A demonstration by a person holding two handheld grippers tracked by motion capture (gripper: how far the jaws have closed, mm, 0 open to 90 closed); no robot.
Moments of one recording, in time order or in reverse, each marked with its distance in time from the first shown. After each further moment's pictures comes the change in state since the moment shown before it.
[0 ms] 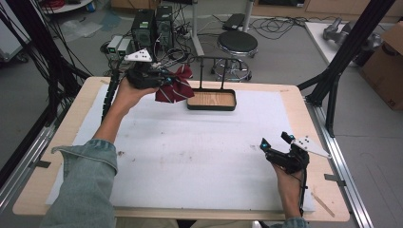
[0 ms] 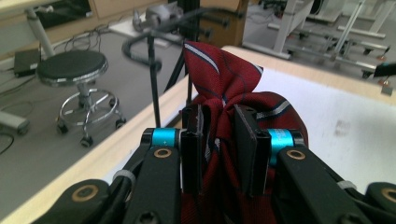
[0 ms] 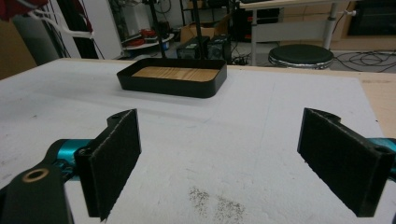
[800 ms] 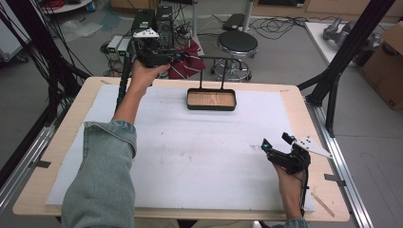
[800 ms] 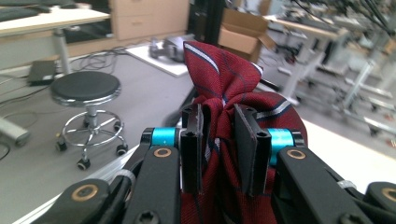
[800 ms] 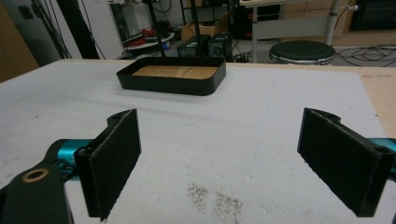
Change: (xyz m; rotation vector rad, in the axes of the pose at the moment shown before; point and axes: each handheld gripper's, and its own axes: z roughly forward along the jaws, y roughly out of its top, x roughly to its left) left arm 0.043 0.027 0.034 -0.129 0.108 -0.154; right arm -0.004 -0.002 -0.001 0.006 0.006 0.019
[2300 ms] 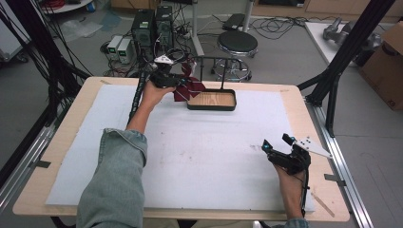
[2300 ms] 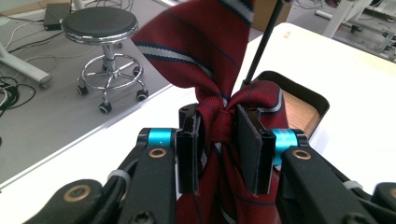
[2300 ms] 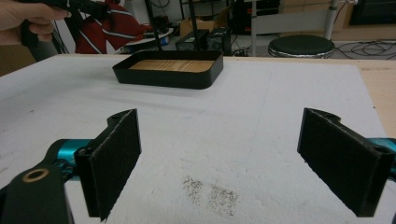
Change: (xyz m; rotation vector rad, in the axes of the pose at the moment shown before) left arm 0.009 -0.081 0.049 0.232 0.064 0.039; right arm -0.004 -0.003 0.000 0.021 -0.004 0.006
